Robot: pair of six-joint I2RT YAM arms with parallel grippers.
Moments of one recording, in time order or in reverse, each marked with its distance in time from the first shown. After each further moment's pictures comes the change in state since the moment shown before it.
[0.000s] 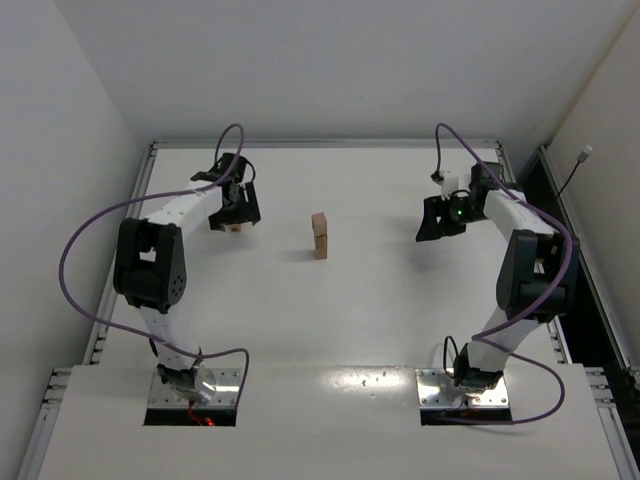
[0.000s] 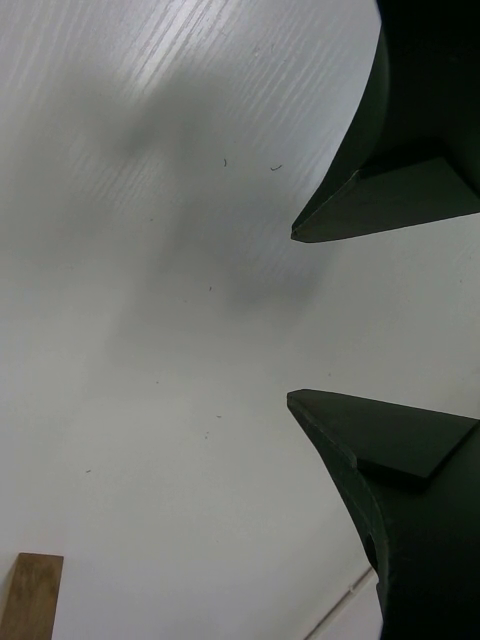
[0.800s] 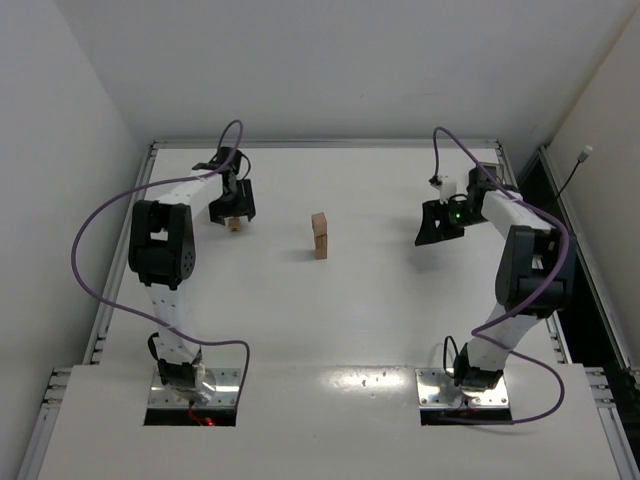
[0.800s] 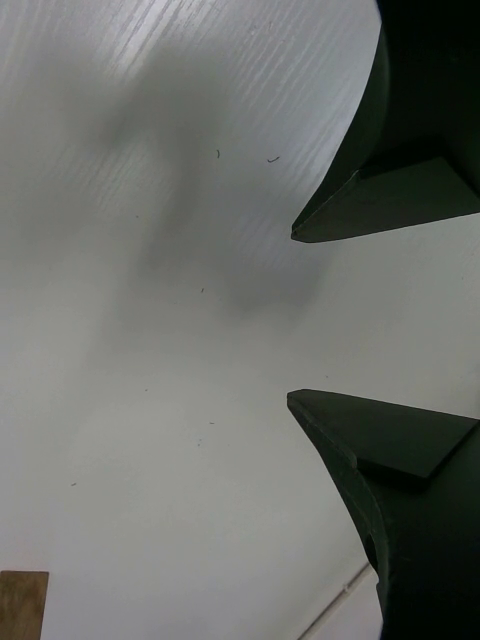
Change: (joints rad) left arm 0.071 0.232 0.185 -0.016 0.060 0.104; right arm 0.000 0.029 -0.013 0.000 0.002 0.000
